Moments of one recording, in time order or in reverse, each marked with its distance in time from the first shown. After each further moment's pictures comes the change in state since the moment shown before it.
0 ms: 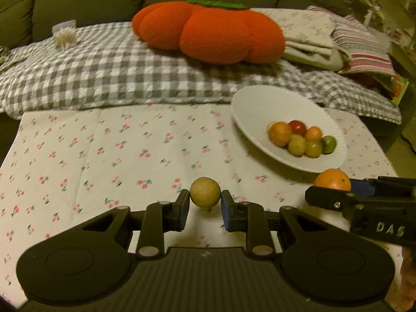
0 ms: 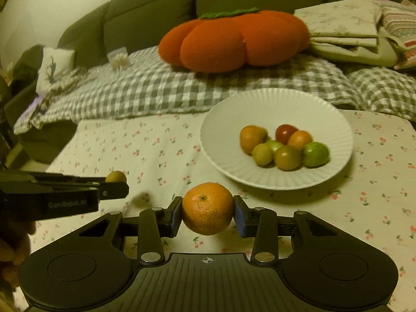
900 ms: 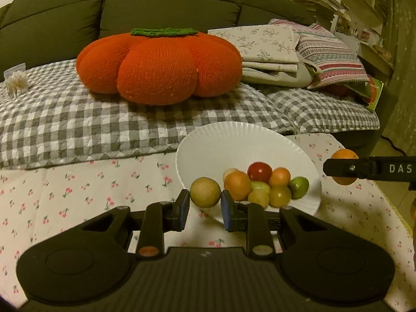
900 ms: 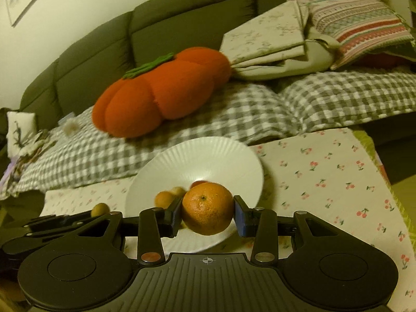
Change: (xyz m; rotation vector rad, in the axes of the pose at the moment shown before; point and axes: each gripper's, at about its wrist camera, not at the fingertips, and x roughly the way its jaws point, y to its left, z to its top) left arm 0.041 -0.046 0.048 0.109 -0.111 -0.100; right arm -0.026 -0.097 0.043 0.214 -0.127 -0.102
